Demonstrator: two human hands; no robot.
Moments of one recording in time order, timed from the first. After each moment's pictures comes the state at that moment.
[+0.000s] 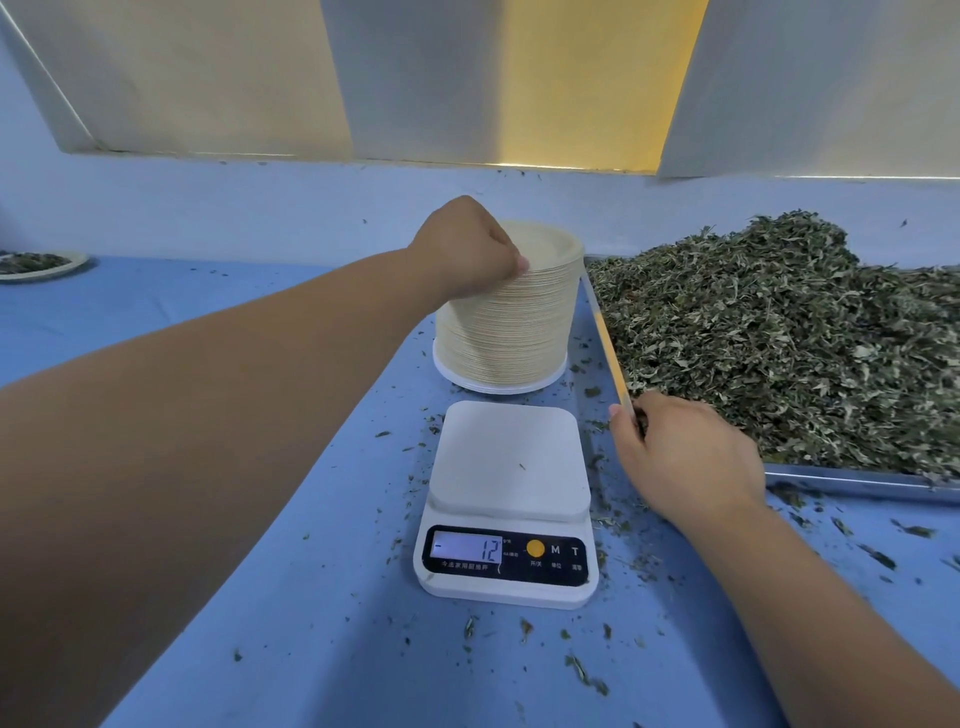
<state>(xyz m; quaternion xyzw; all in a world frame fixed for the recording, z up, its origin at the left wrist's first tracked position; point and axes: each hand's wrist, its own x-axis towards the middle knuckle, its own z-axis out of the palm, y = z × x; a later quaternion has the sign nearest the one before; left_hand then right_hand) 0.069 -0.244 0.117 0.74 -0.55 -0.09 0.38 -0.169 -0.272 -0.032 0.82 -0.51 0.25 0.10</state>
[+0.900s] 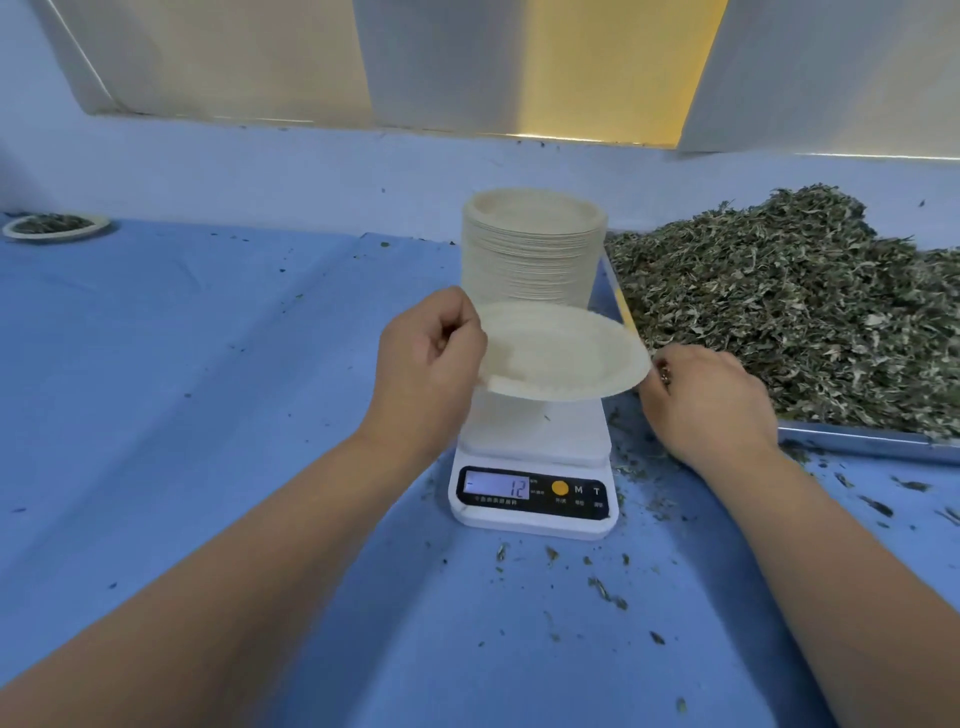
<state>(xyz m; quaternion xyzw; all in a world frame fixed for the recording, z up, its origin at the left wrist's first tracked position) 0.035 -0.111 0.016 0.55 -0.51 -0.07 0.65 -0.171 -0.270 -0.023 0.82 -0.52 0.23 0.09</state>
